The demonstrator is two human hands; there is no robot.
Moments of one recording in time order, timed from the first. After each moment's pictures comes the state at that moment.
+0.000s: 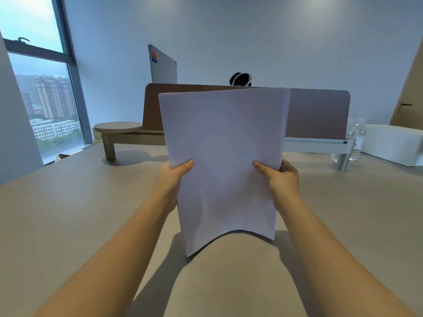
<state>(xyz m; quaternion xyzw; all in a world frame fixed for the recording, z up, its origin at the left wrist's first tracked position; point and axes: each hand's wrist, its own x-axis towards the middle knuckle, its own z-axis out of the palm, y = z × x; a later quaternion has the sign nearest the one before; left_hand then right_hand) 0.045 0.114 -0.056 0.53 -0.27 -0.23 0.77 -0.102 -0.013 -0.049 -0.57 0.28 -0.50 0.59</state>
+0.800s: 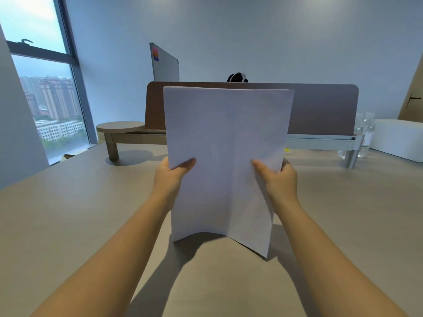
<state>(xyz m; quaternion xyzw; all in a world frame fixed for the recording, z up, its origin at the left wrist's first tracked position) 0.055 0.110 -0.060 0.58 -0.29 -0.11 0.75 -0.087 -0.016 -0.062 -0.61 0.27 -0.52 0.54</state>
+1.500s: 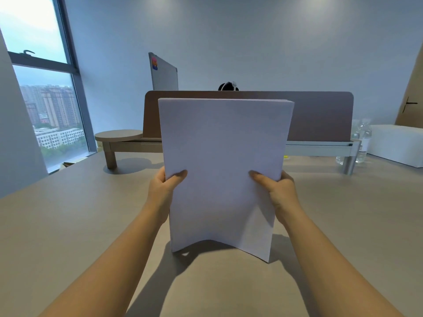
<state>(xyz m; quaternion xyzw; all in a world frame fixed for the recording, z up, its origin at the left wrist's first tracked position) 0.060 0.112 -0.066 0.57 -0.32 -0.14 0.74 -0.094 -0.025 -0.060 -0.57 0.23 -0.47 0.63</state>
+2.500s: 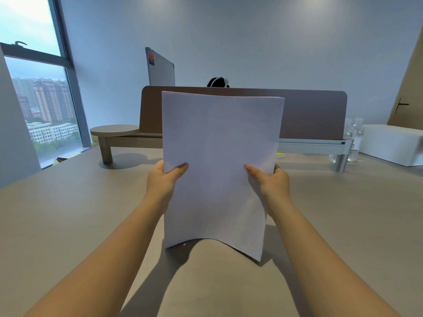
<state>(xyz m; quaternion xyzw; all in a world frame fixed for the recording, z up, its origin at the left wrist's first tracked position) 0.051 0.111 -0.059 0.61 -0.29 -0.09 0.73 -0.092 -0.016 -0.056 -0.57 0.27 -0.49 0.60</state>
